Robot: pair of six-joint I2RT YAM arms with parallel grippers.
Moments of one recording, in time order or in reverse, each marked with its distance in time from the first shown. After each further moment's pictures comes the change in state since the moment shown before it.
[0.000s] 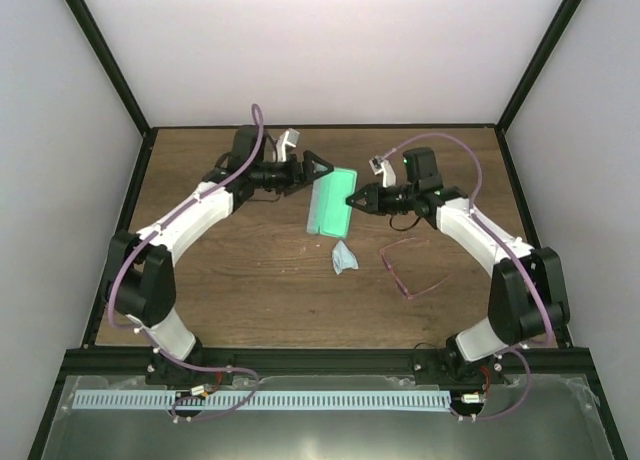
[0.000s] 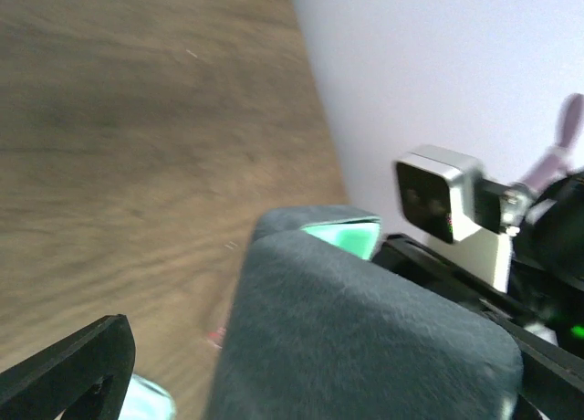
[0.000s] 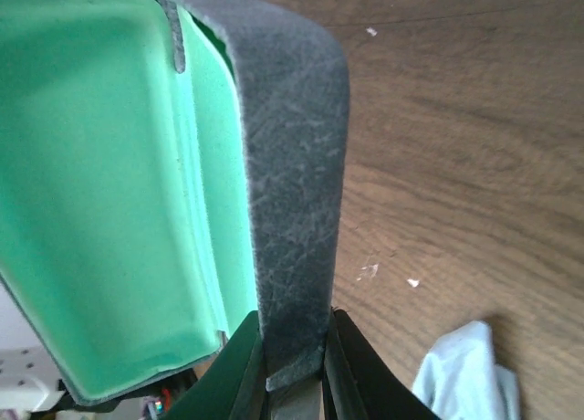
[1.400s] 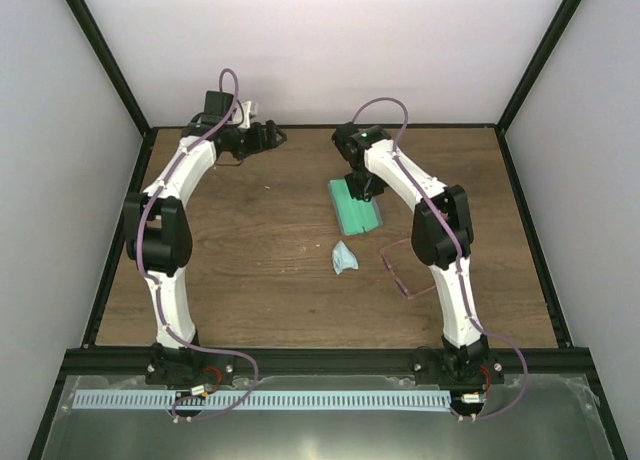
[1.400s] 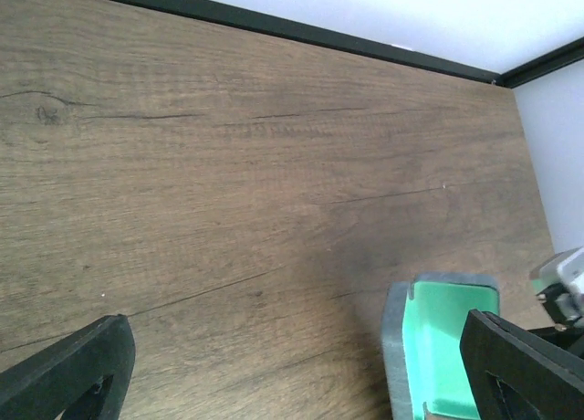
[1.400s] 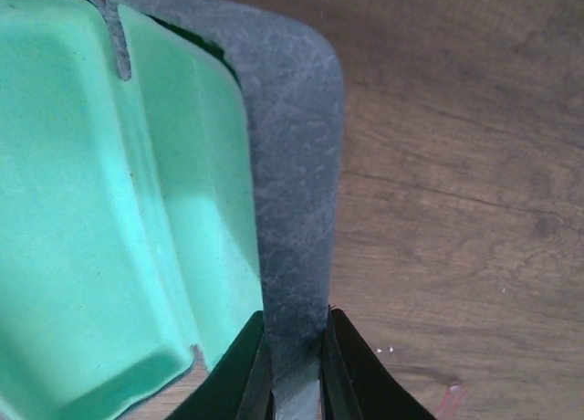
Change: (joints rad) left arm 0.275 0.365 0.523 -0.436 -0.243 0.407; right arm 0.178 0.747 1.046 -1.015 1.095 -0.193
